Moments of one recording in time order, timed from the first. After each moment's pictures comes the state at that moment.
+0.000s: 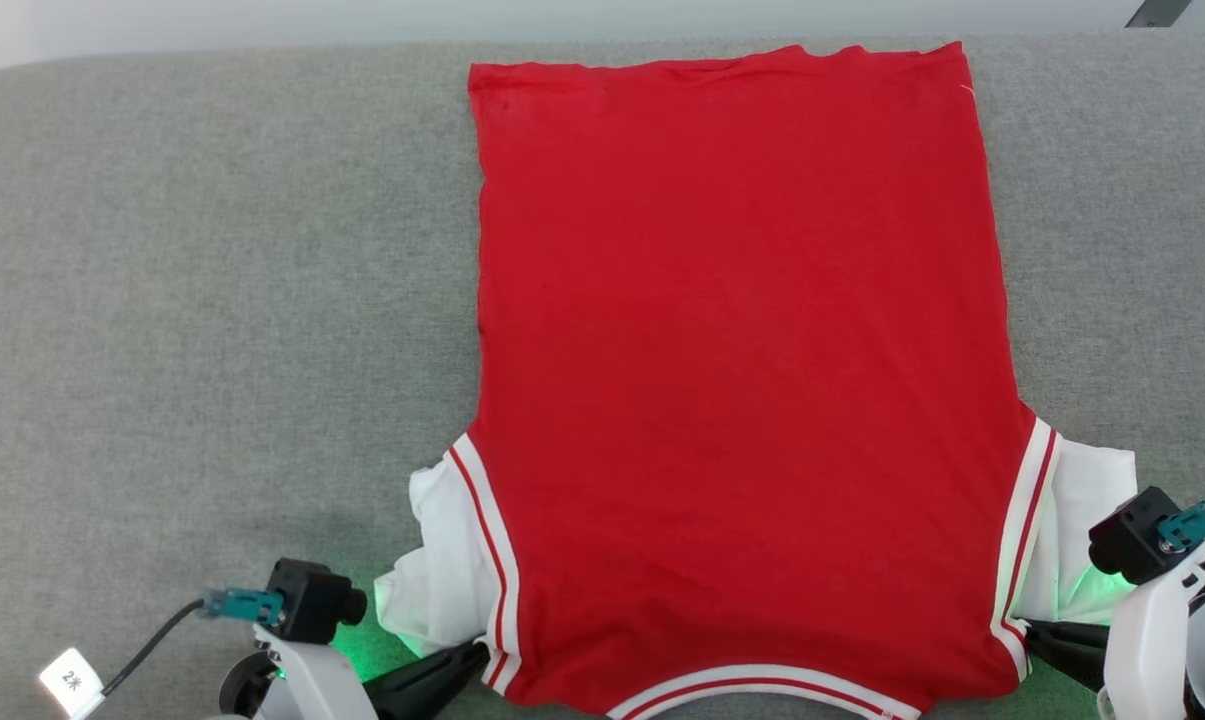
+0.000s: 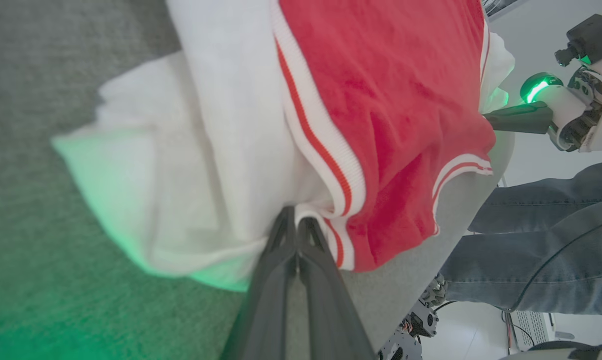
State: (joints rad) left arm -0.54 0.83 -1.27 0.15 -1.39 -0.14 -0.14; right arm -0.35 -0.89 0.79 0.06 0.99 0.14 0.44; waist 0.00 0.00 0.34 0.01
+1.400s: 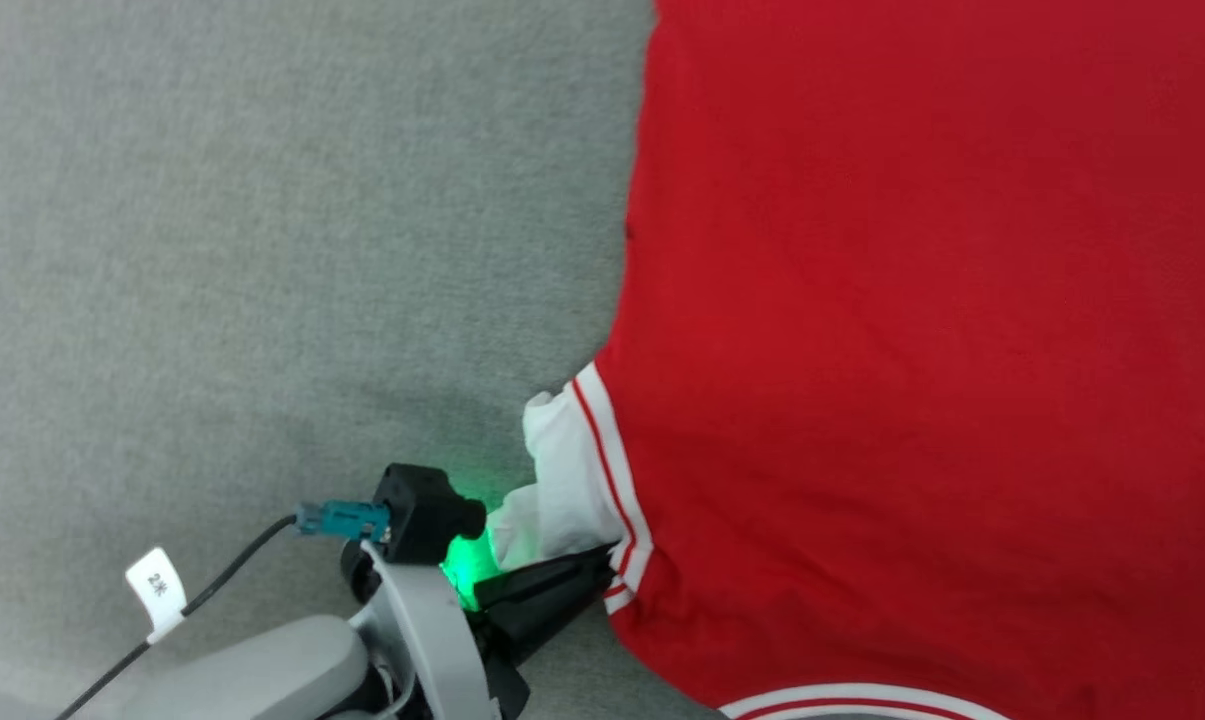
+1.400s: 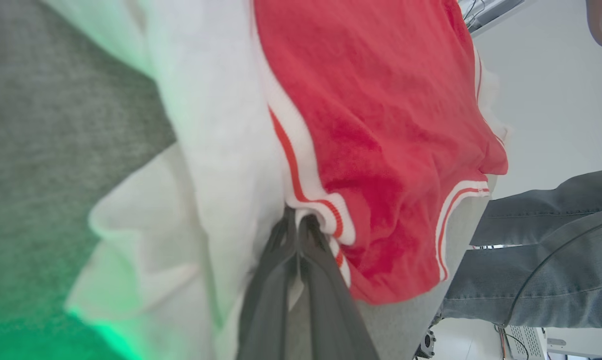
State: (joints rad) left arm -0.70 0.72 -1.27 0.02 -1.26 -0.14 -0.15; right arm -1.23 -0.59 0.24 0.55 0.45 0.13 0.95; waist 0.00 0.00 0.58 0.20
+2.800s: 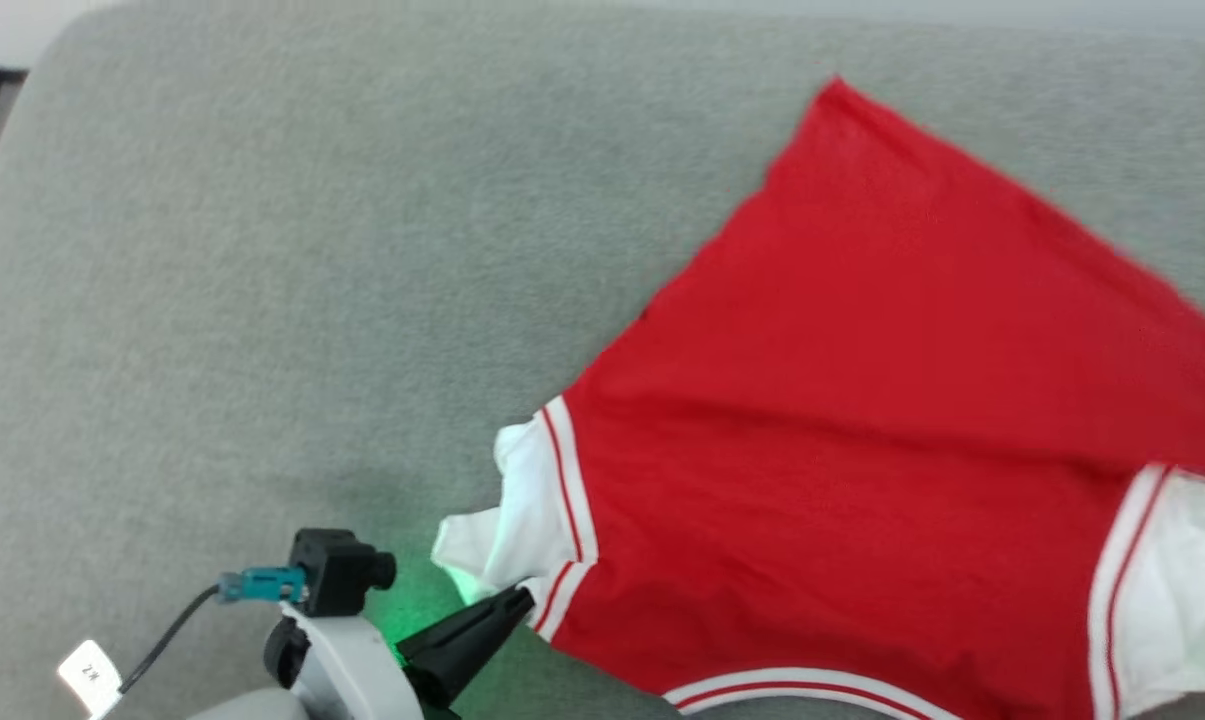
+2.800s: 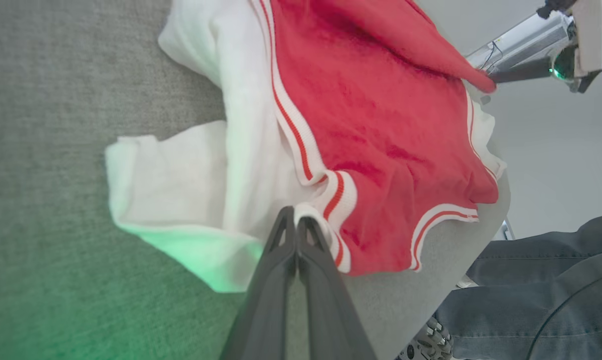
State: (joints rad) left arm -0.58 0.78 -1.25 0.08 -1.35 -0.13 -0.26; right arm -0.52 -0.88 0.21 0.17 0.90 0.13 1.12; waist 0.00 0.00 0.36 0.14
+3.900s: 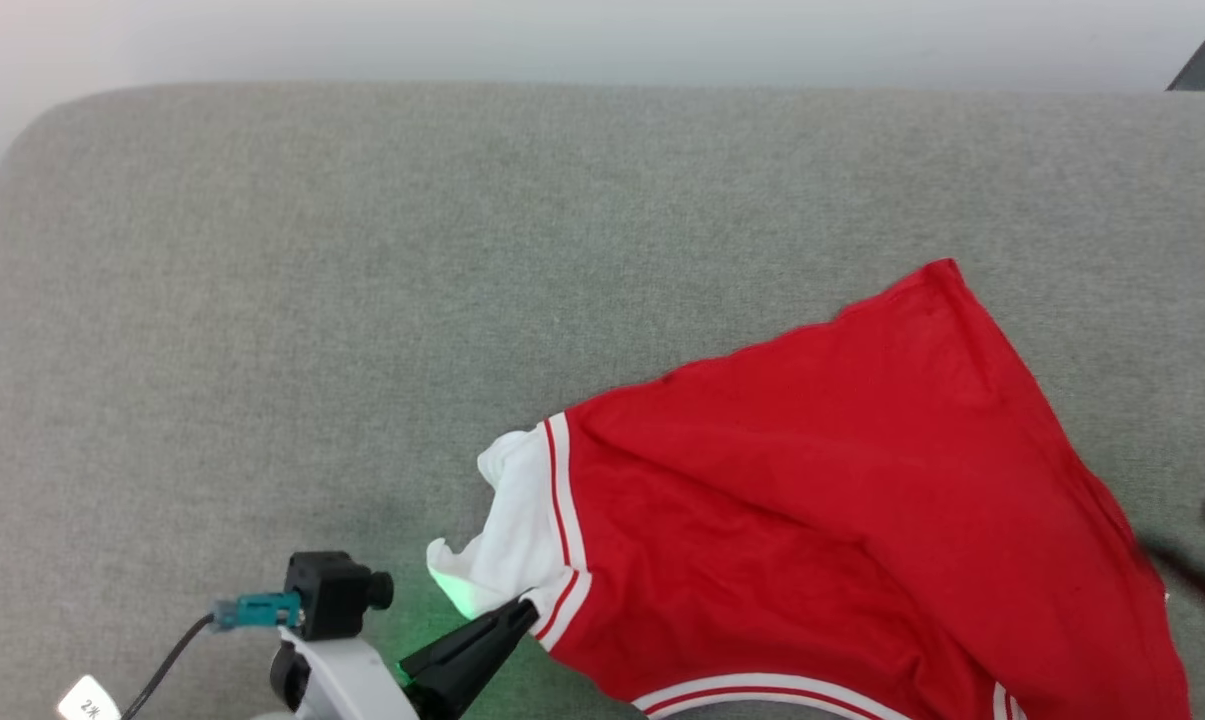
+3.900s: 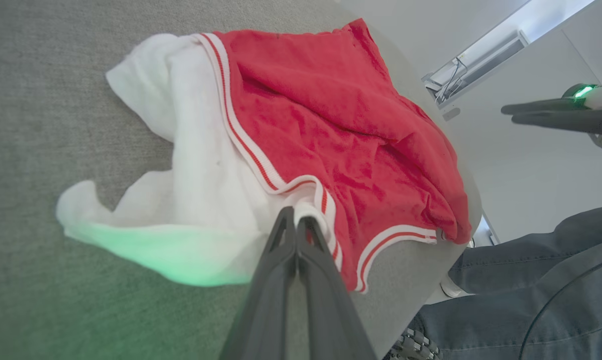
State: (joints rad) left arm -0.48 0.77 -1.15 0.06 -1.32 -0.13 -0.26; right arm 0.00 -0.71 -0.09 -0.47 0.90 0.13 1.09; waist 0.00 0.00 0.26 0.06
